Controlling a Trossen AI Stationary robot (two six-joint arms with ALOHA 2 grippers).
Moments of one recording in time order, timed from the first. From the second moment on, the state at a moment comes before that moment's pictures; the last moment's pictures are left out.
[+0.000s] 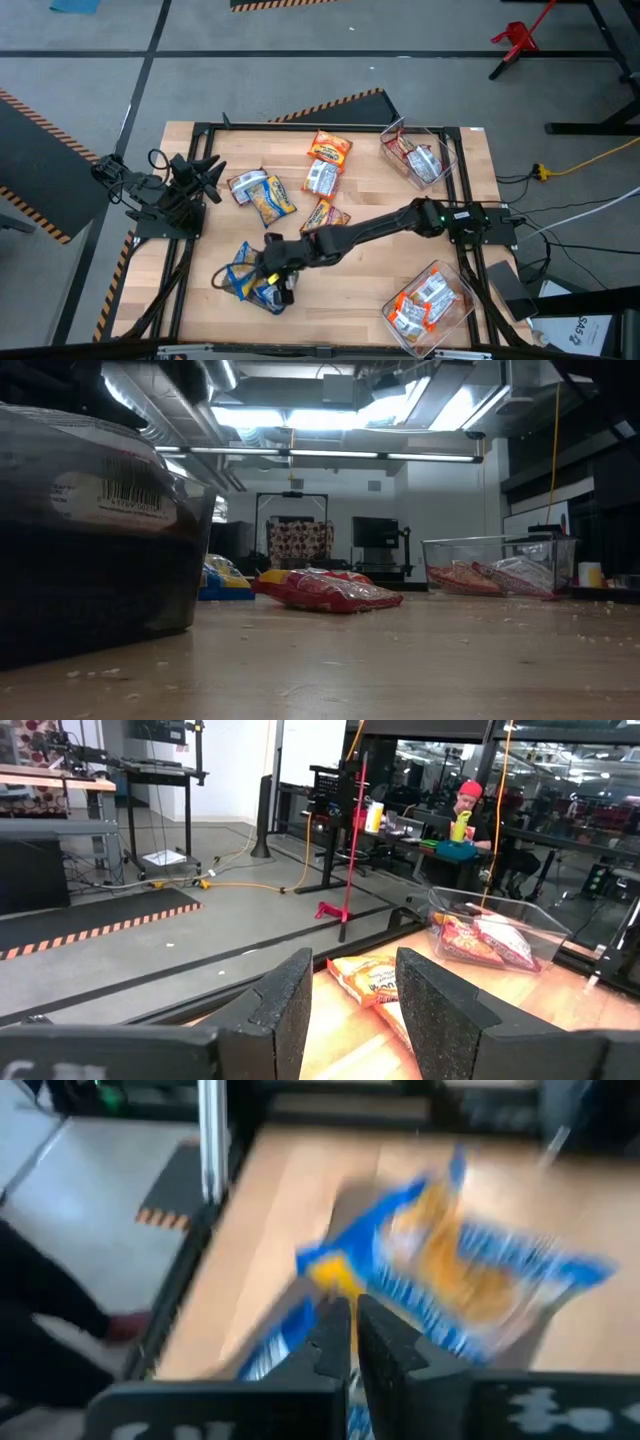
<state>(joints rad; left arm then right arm) -0.50 0.06 0.31 -0.30 -1.34 -0.23 0.29 2.42 2.30 -0.53 -0.07 0.12</state>
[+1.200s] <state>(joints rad) -0.50 0.06 0.31 -0.30 -1.34 -0.23 0.35 2.42 2.27 -0.47 0.05 0.06</state>
